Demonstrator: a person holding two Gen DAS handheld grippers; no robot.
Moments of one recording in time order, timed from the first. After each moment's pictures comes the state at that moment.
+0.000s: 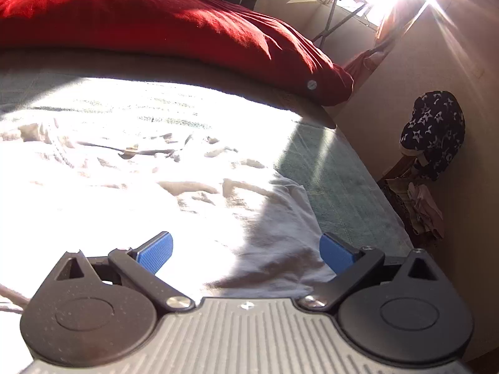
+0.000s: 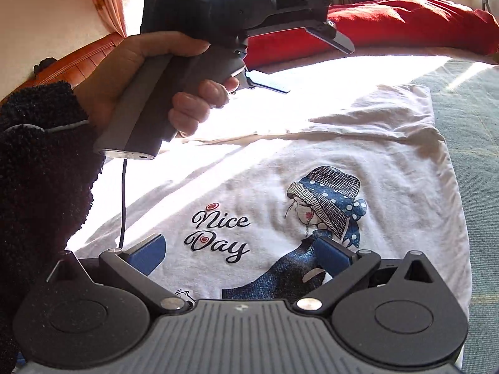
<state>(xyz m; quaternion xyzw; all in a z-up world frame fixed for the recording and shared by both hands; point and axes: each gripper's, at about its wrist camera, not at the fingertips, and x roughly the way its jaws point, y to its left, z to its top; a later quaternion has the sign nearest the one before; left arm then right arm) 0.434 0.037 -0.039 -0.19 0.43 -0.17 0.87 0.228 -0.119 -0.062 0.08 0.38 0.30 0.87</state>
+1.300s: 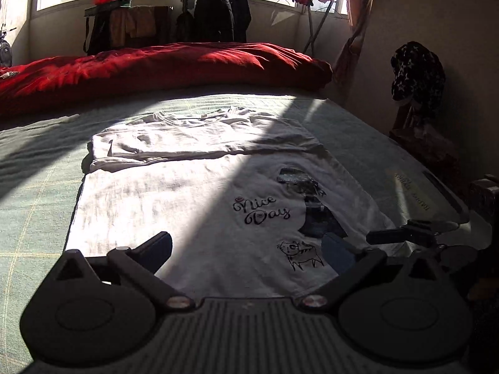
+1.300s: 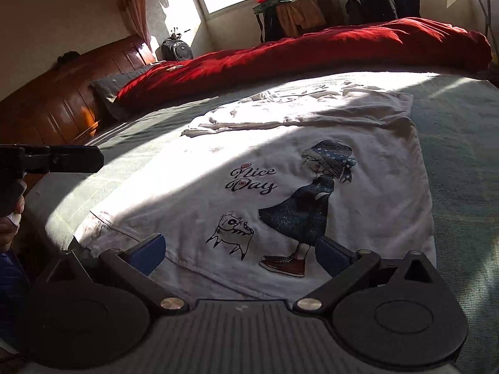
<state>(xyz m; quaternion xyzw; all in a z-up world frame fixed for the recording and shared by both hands) 0.125 0.072 0.000 -0.02 0.35 -0.15 0.92 0.120 -0.151 -0.047 0.06 0.35 0.30 0.88</state>
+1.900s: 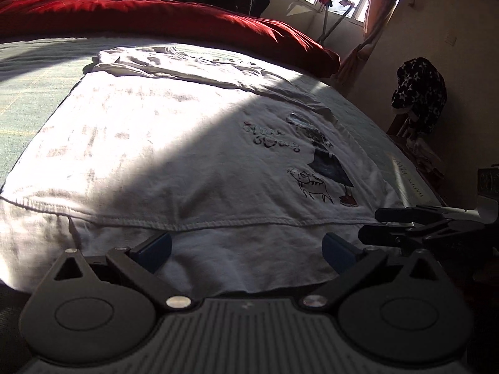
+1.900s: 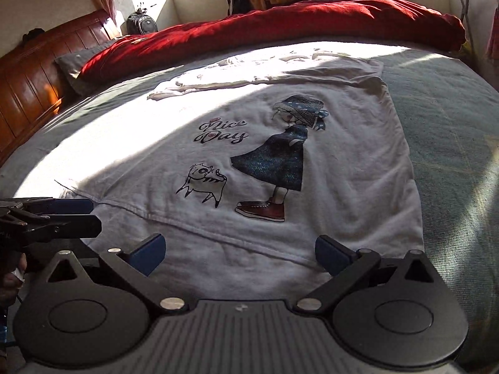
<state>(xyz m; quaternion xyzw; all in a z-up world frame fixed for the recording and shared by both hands) 0.090 0.108 -0.071 -0.14 0.37 -0.16 0.91 0.107 -0.144 -0.069 0.03 0.39 0.24 0.89</state>
